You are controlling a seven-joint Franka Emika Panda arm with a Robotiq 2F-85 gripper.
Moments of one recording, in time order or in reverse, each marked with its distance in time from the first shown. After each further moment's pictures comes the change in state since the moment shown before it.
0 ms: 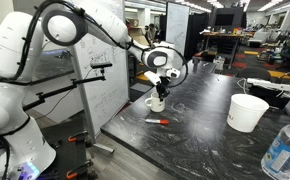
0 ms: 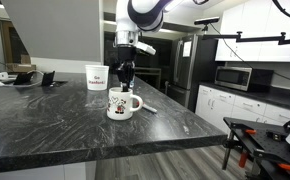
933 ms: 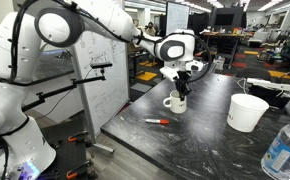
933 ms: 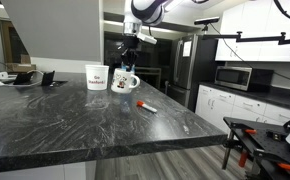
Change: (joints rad) arm -0.085 0.011 -0.105 0.169 -0.022 -0.046 0.001
